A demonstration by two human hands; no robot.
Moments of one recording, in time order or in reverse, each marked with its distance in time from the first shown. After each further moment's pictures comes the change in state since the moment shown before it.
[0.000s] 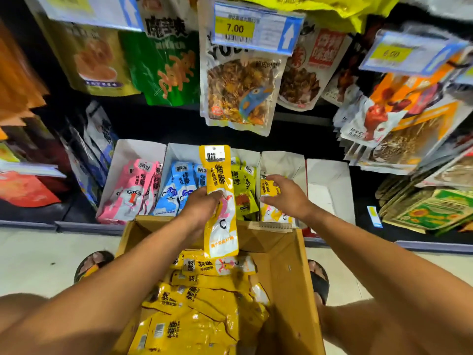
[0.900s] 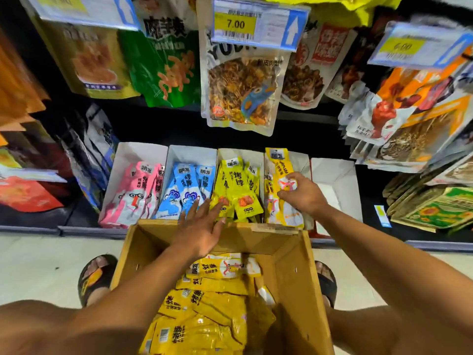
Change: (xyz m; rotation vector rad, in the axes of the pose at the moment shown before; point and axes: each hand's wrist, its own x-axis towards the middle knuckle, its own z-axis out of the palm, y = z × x) left_hand 0.019 -0.068 -0.025 1.213 -0.103 0.308; right_hand 0.007 0.018 -0.014 0.007 0.173 0.156
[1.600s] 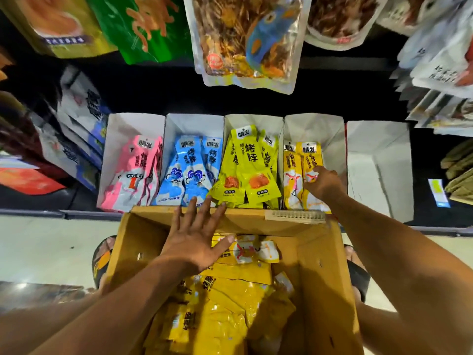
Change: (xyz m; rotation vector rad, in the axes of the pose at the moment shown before) left_hand 0.002 -0.019 0.038 0.315 -0.231 -0.039; right_hand 0.100 0.121 0.102 -0.214 -0.085 0.142
